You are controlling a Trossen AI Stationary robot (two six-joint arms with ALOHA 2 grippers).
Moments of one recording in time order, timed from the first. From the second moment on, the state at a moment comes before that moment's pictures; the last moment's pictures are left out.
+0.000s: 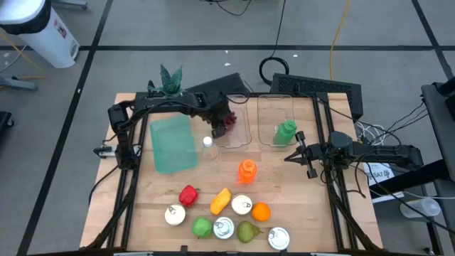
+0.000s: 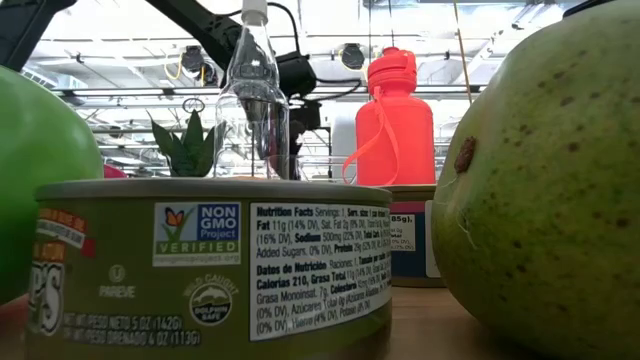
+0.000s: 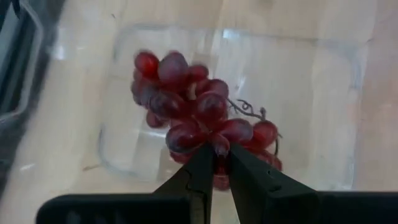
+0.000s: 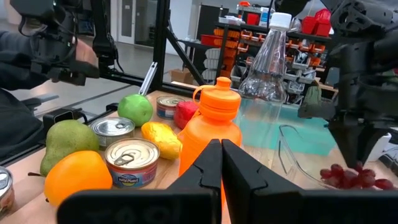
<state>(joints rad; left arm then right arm) 0.43 1.88 1.36 -0.55 0.06 0.20 -0.10 0.21 0.05 0.19 -0.36 -0.14</state>
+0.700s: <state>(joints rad) 0.41 1.77 1.36 -0.62 -0.05 0.23 -0.10 0.22 0.05 0.19 -0.37 -0.14</state>
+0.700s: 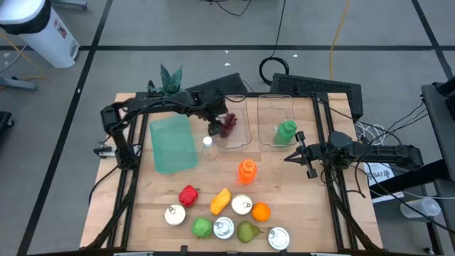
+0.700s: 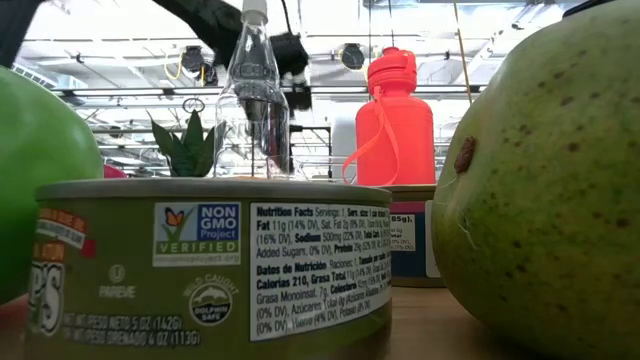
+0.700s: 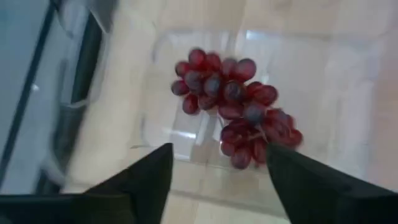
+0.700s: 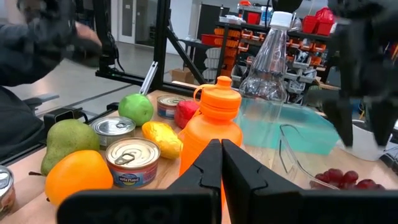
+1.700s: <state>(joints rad) 0.00 0.66 0.65 -0.05 0.14 0.08 -0.10 0.22 0.05 0.19 -0.36 -0.14</state>
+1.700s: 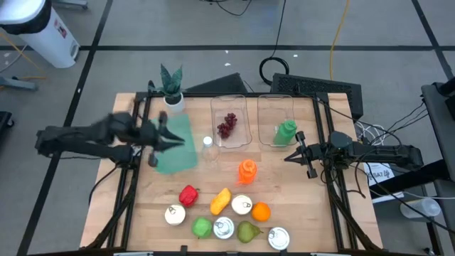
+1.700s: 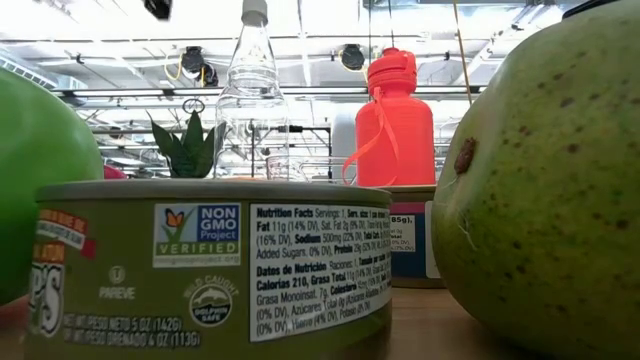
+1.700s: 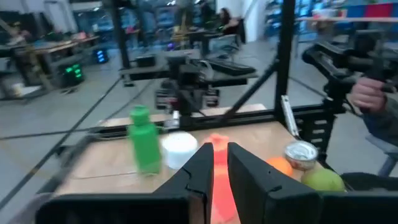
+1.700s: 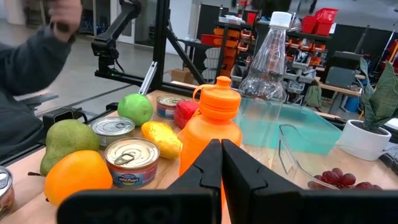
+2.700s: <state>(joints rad) -0.18 1.15 0.55 0.46 -0.18 0.09 -0.09 0.26 0.07 0.26 -0.39 -0.06</state>
